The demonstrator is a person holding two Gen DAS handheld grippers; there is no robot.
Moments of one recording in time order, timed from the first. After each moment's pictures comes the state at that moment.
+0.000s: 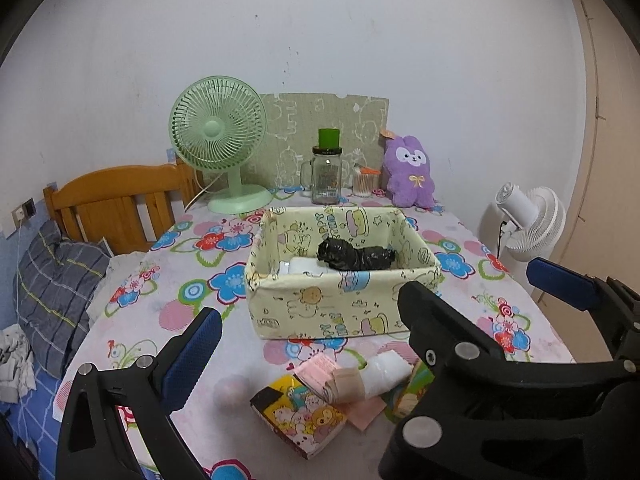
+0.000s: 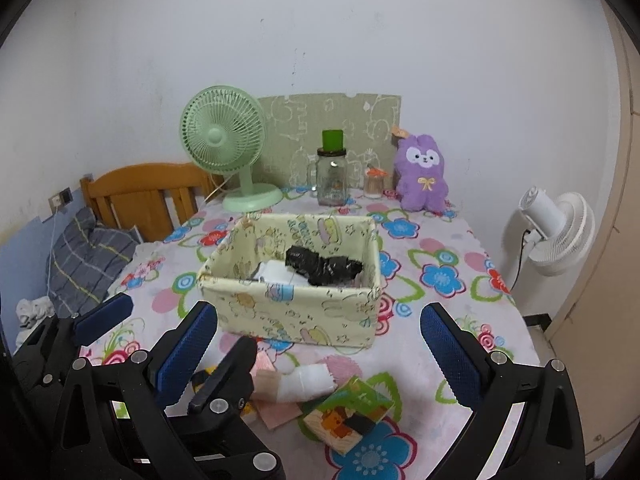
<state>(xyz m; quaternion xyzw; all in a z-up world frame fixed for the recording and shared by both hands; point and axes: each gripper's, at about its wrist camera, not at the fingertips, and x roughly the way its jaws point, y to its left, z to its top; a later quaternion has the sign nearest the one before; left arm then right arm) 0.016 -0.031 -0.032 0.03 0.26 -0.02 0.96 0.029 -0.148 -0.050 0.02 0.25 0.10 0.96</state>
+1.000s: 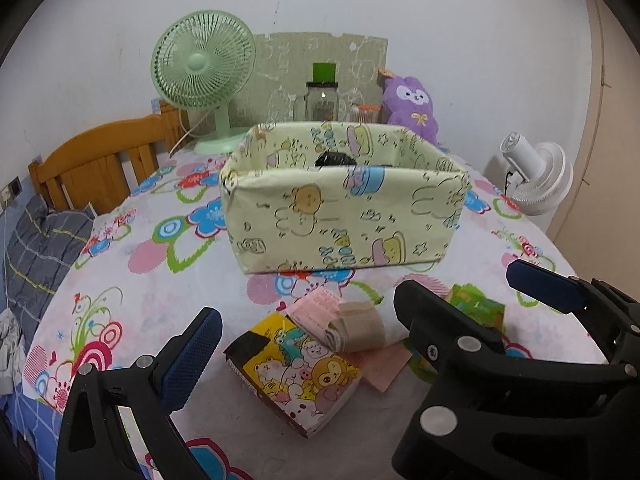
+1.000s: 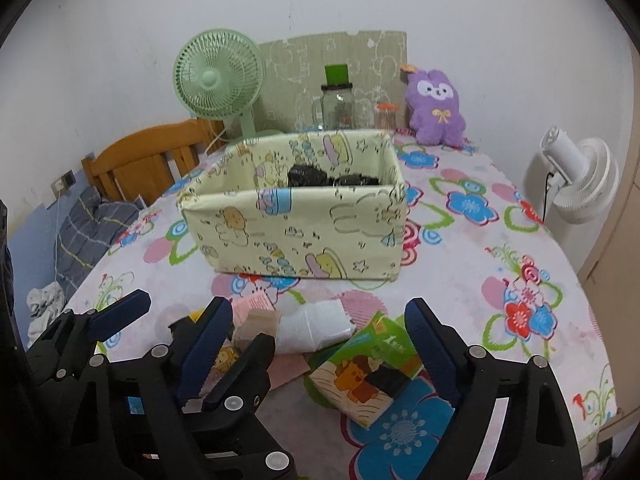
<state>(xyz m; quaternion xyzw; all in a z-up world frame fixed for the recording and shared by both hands) 0.036 -0.025 -0.101 0.03 0.34 -0.03 0.94 0.049 -0.142 -0.125 0.05 0.32 0.12 0.94</state>
